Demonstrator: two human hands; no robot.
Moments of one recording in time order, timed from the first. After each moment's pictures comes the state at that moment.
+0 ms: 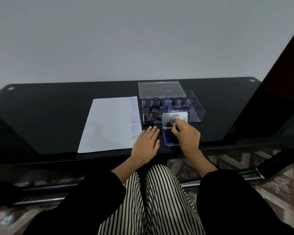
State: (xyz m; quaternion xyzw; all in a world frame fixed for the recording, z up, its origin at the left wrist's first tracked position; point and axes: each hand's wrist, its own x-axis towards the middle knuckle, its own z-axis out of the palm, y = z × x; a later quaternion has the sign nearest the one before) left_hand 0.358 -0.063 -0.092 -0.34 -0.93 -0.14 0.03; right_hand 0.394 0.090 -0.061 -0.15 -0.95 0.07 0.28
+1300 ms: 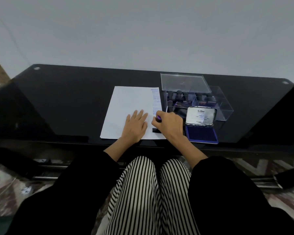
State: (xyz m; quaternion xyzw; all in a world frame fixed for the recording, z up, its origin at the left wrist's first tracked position) left_hand 0.302 -0.152 -0.090 -0.21 -0.96 -0.17 -0.01; right_hand 0.346 -0.018 -0.041 -0.02 -0.98 0.12 0.15
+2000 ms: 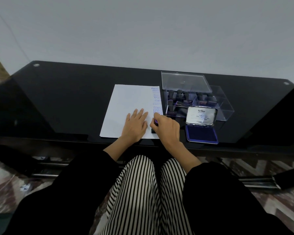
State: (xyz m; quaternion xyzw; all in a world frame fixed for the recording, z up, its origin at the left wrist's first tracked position) left_hand 0.302 -0.152 -0.093 -0.21 -0.96 -0.17 0.00; right_hand 0.353 -0.032 -0.060 0.00 -0.97 0.10 0.23
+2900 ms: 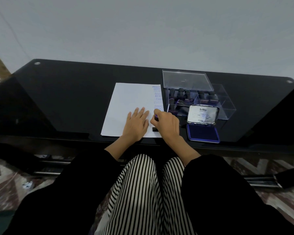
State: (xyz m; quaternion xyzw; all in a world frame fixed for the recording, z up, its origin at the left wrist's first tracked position) left_hand 0.303 -0.152 -0.094 -0.22 -0.96 -0.17 0.01; right_hand 0.339 -0.029 -0.055 -0.01 -0.98 0.12 0.17
